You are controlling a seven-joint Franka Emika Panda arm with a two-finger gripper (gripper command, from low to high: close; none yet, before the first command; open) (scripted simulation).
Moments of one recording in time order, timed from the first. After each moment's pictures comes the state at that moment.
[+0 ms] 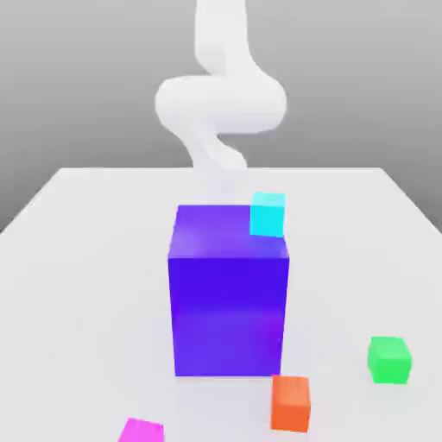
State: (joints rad) arm 0.00 -0.71 -0.01 -2.30 0.00 2.33 0.80
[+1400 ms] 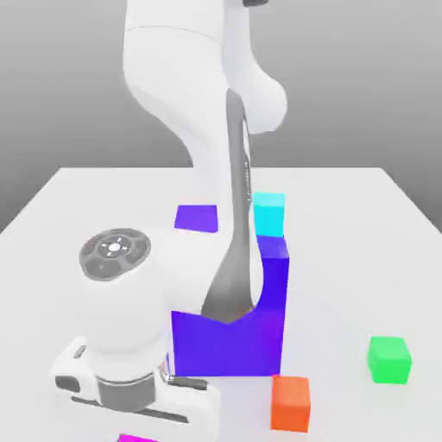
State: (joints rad) arm -0.10 0.49 -0.08 -2.27 0.10 2.75 0.74
